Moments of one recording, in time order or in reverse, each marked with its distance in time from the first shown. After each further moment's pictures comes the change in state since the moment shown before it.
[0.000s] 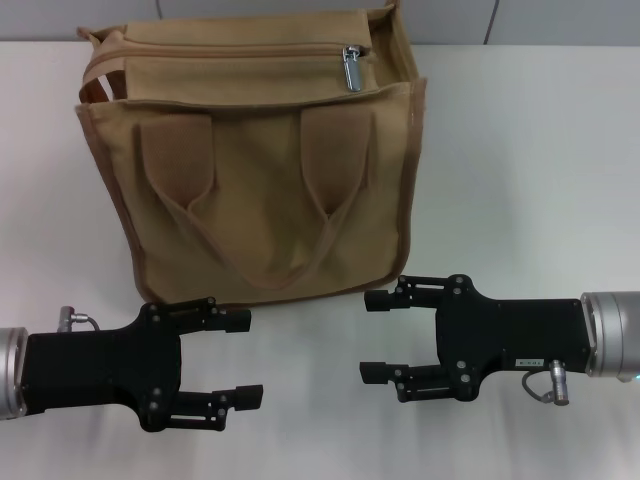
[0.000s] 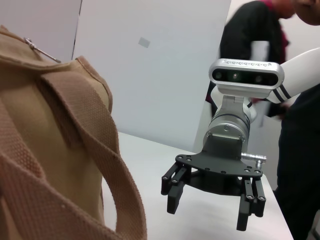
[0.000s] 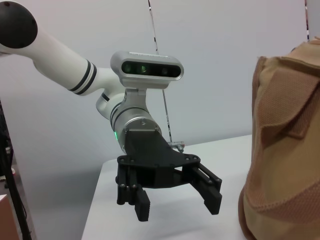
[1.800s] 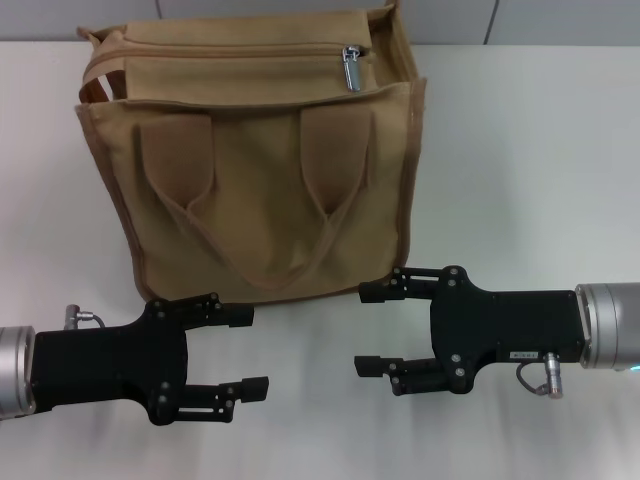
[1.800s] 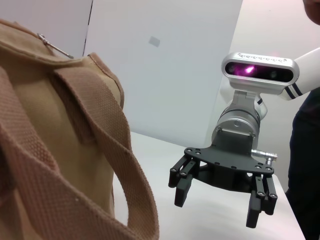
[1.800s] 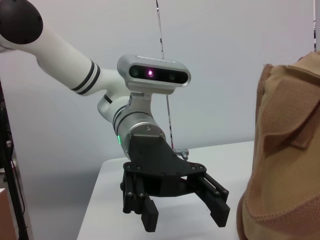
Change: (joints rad) left arm 0.001 -0.011 -0.009 -0.005 -0.002 -0.032 0.001; right arm 0.018 0.001 0.001 0.002 0.004 0.003 -0.037
